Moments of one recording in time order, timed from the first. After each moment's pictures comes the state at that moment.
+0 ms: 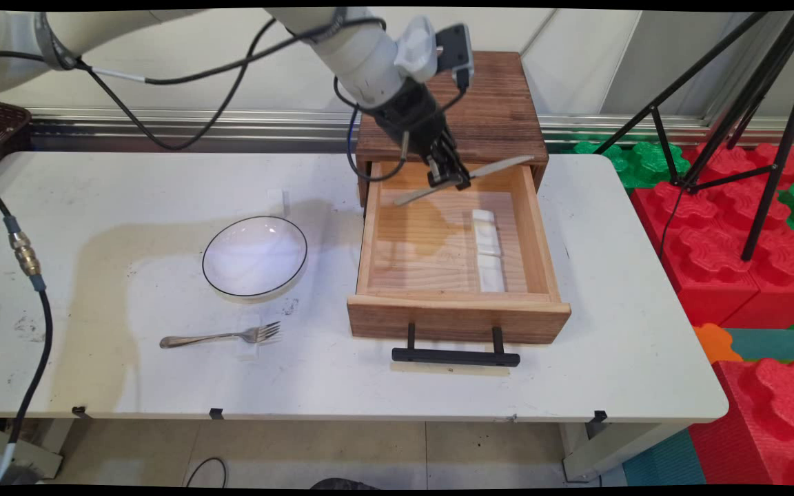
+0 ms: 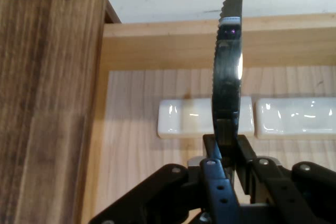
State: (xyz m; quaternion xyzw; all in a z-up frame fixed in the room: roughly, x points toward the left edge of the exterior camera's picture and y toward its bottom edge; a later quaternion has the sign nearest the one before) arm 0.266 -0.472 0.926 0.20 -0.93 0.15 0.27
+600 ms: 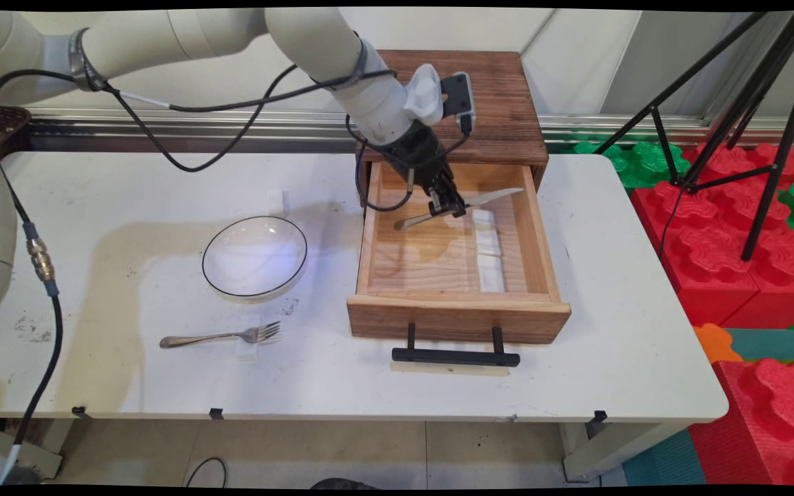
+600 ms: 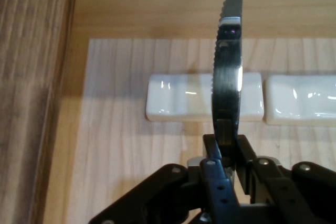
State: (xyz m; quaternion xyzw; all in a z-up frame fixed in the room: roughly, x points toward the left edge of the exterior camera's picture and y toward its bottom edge) arm 0.259 -0.486 0.870 0.21 -0.94 0.13 0.25
